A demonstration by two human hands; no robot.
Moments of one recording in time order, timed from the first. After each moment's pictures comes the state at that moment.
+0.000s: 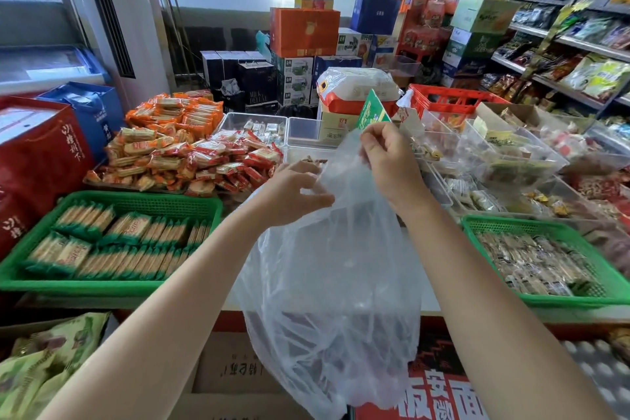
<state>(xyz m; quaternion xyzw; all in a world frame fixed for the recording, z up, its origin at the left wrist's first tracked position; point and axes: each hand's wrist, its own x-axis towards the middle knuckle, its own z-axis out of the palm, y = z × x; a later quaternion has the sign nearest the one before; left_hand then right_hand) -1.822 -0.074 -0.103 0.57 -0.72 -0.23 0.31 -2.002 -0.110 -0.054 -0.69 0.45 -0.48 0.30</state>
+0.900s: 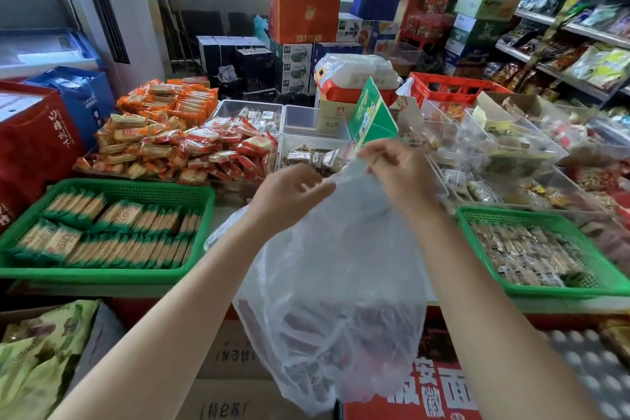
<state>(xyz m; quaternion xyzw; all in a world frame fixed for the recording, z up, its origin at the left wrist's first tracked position) -1.848 -0.061 -0.118 0.62 -0.65 -0.24 0.37 -2.042 -0.110 -0.081 -0.68 0.45 -0.48 0.31</state>
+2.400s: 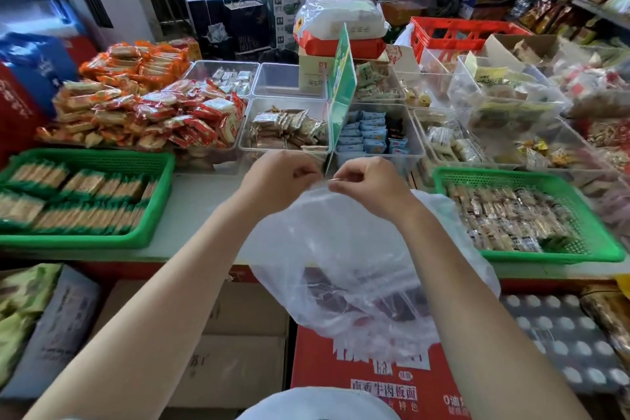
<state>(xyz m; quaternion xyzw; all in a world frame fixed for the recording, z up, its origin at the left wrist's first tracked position) -1.992 -0.103 -0.144 0.60 -0.72 -0.14 0.32 -2.185 -0.146 -0.145 -0.80 0.45 -0.25 0.32</state>
